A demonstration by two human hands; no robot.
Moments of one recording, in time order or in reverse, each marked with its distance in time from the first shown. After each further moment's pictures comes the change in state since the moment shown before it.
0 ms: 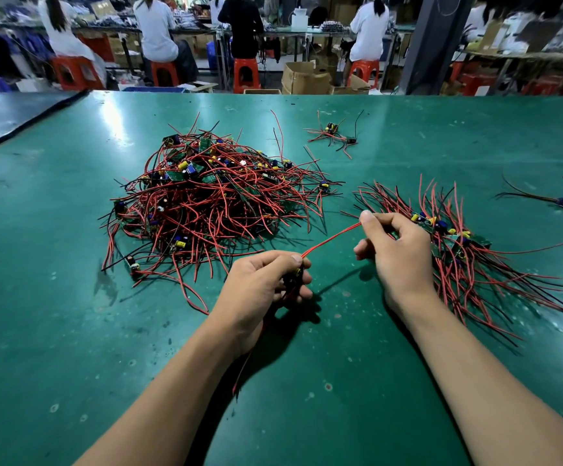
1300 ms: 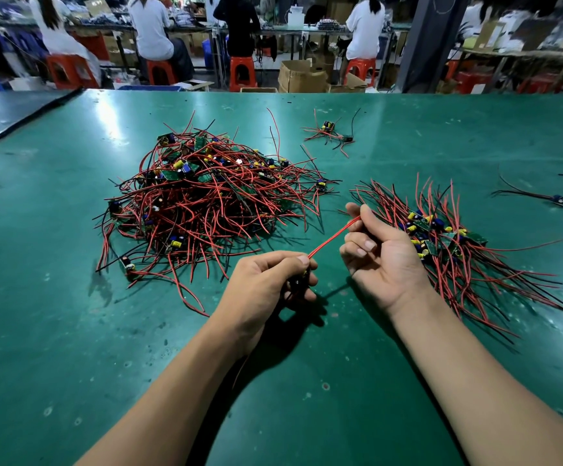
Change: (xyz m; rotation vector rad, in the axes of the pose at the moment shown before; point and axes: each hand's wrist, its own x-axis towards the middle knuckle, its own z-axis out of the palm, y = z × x) left_hand 0.002 -0.003 0.004 0.034 -0.041 0.006; right_hand -0.006 -0.026 0.009 1.000 -0.259 0.644
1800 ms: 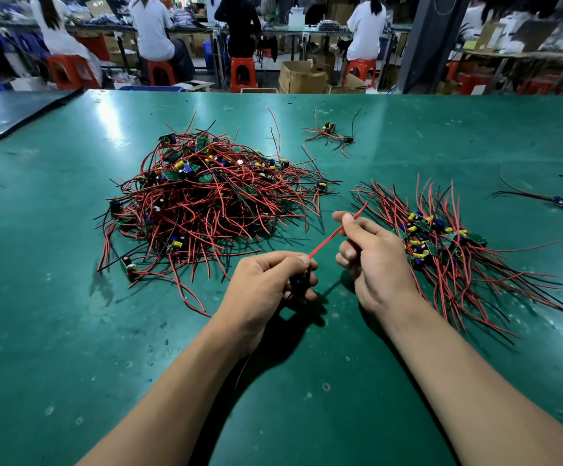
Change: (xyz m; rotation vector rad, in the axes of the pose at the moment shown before) left_hand 0.002 -0.001 0.002 0.014 0.012 0.014; right_hand 0.001 0.019 0.001 -0.436 0.104 -0.282
